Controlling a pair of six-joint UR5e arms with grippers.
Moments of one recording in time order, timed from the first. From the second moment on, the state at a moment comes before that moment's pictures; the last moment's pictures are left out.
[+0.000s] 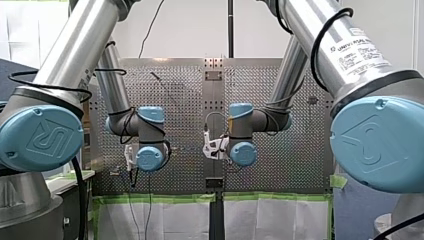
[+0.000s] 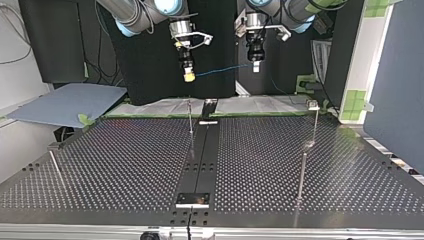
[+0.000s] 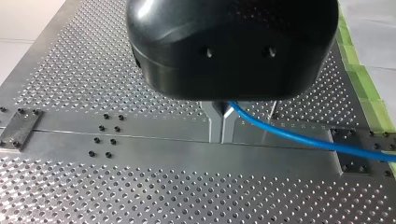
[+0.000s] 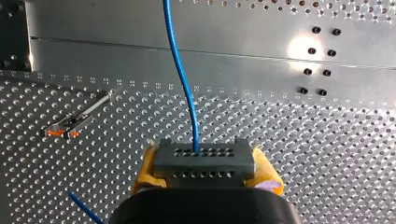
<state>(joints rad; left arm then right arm) -0.55 -1.99 -2.39 -1.89 -2.15 -1.63 2.37 -1.00 2.02 -1.04 1.83 1.47</state>
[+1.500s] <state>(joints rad) -0.53 -2.06 -2.39 -1.96 -2.16 -1.62 2.40 -0.91 2.01 -0.92 1.84 1.45</state>
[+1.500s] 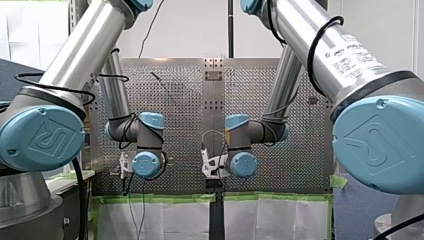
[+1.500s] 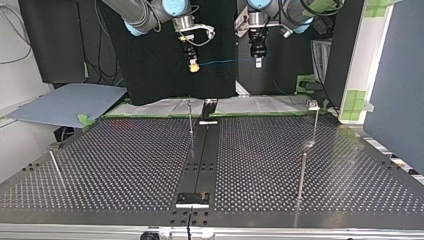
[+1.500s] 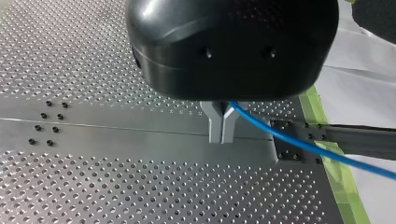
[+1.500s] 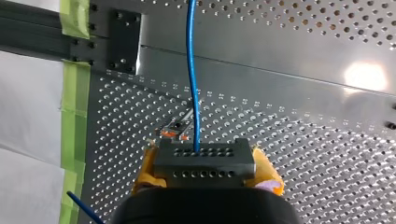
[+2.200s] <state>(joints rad) -0.52 -1.99 -2.38 -2.00 -2.14 -1.67 2.39 -0.99 1.94 -0.83 1.82 1.53</state>
